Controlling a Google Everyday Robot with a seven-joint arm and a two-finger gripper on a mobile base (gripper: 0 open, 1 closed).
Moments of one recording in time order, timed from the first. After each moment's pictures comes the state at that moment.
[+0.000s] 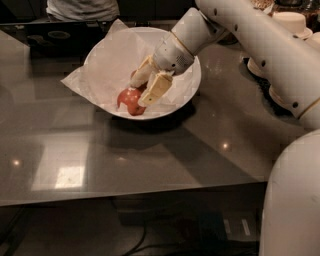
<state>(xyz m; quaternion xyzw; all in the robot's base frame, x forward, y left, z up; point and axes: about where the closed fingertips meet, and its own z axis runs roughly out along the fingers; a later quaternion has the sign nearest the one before) 0.586 0.034 0.893 -0.74 0.56 0.29 0.25</state>
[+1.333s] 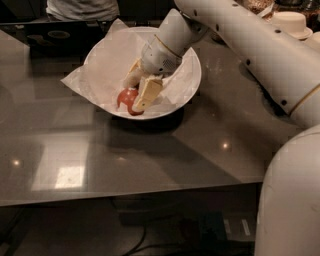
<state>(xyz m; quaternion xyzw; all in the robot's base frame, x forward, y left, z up) 0.585 0.054 0.880 -0.77 0.54 0.24 0.22</state>
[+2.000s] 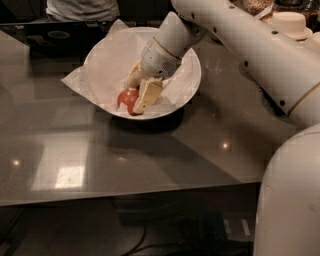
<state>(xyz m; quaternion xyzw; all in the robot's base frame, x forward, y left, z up) 0.587 0.052 0.872 -0.78 0.55 0.23 0.22</state>
